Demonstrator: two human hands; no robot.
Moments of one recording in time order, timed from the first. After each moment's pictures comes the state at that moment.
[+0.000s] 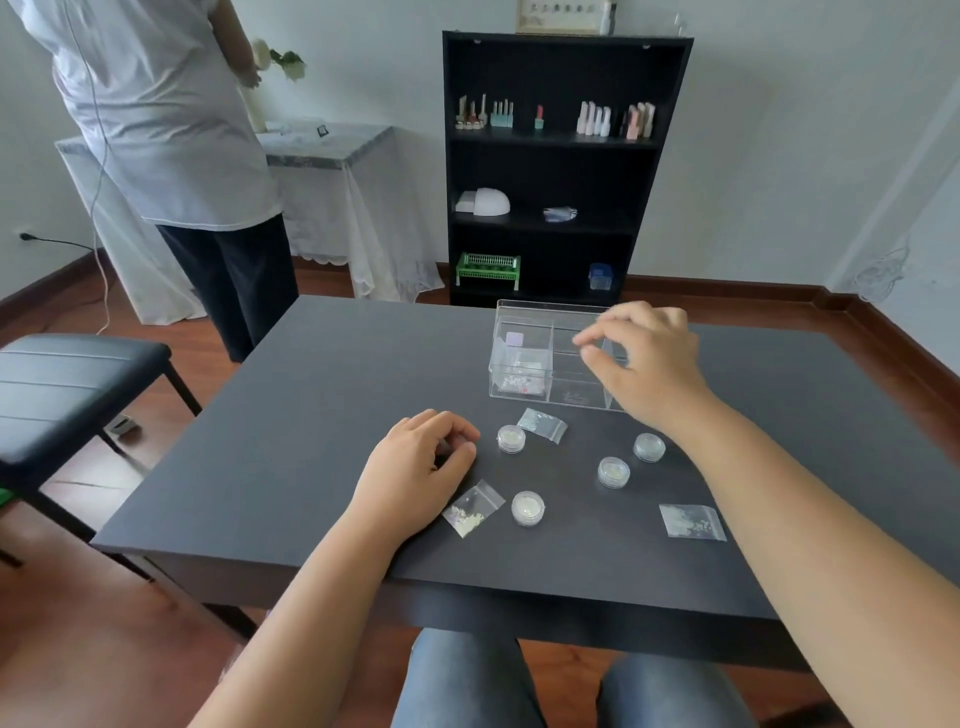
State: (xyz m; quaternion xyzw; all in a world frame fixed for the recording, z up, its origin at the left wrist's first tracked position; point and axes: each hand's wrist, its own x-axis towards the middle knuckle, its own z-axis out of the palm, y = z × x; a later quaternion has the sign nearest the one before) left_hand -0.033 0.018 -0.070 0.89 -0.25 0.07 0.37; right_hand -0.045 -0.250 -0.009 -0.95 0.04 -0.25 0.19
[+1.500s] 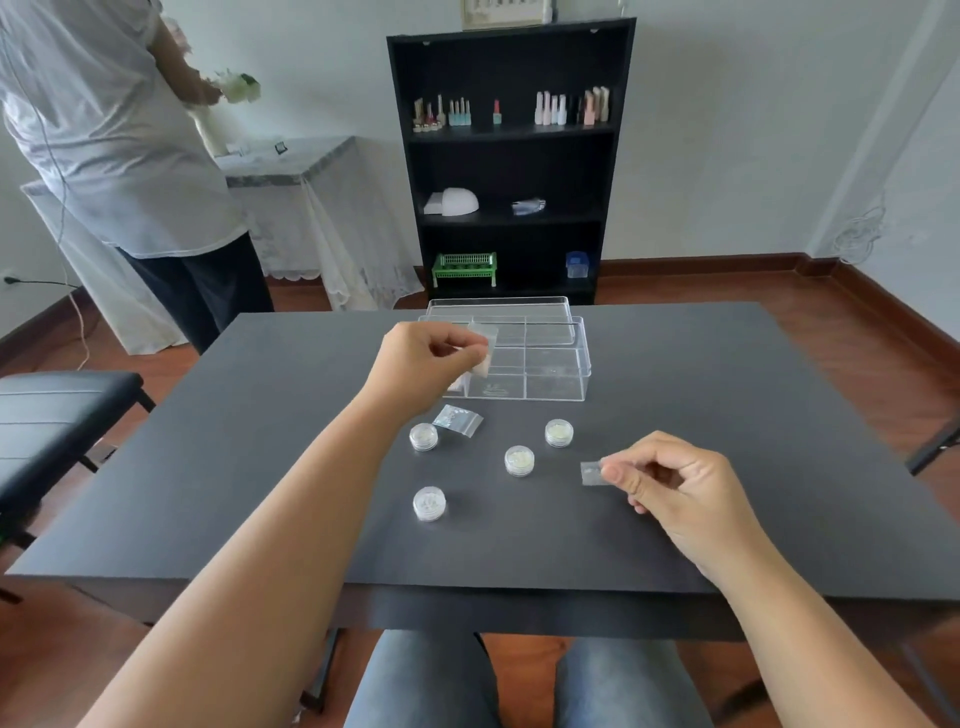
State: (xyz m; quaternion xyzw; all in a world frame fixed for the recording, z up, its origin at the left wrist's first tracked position) left_hand -0.003 -0.096 -0.002 0.83 -0.23 0.00 0.51; right_hand -0.193 -0.307 -0.065 -0.77 0.02 -0.21 0.61
